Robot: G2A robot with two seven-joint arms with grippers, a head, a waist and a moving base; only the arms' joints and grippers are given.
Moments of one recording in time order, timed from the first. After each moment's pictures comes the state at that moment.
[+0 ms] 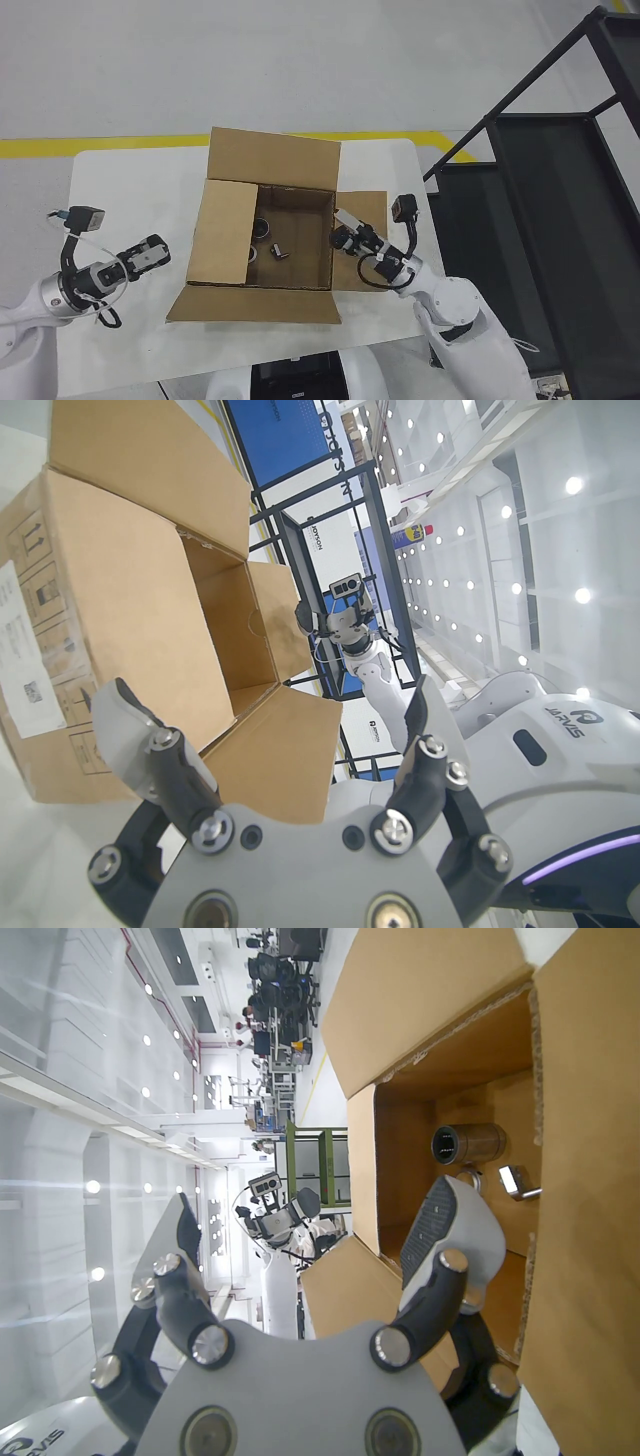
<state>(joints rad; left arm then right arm) 1.61 -1.10 -1.90 -1.79 -0.33 -0.37 -1.29 -1.68 -1.23 1.34 -1.99 0.15 0.00 0.47</state>
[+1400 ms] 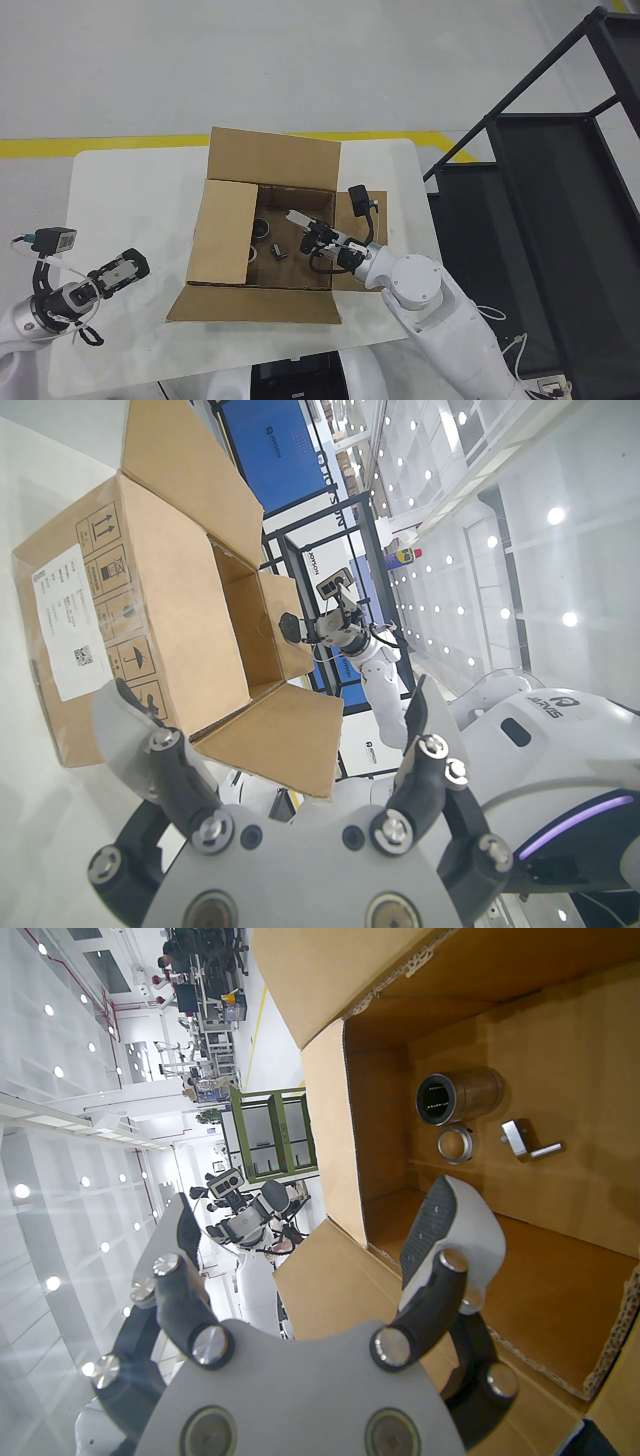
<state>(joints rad) 1.70 -1.09 -1.98 -1.74 -0.43 -0.46 -1.31 -1.49 -1.25 1.16 -1.96 0.09 0.31 0.46</state>
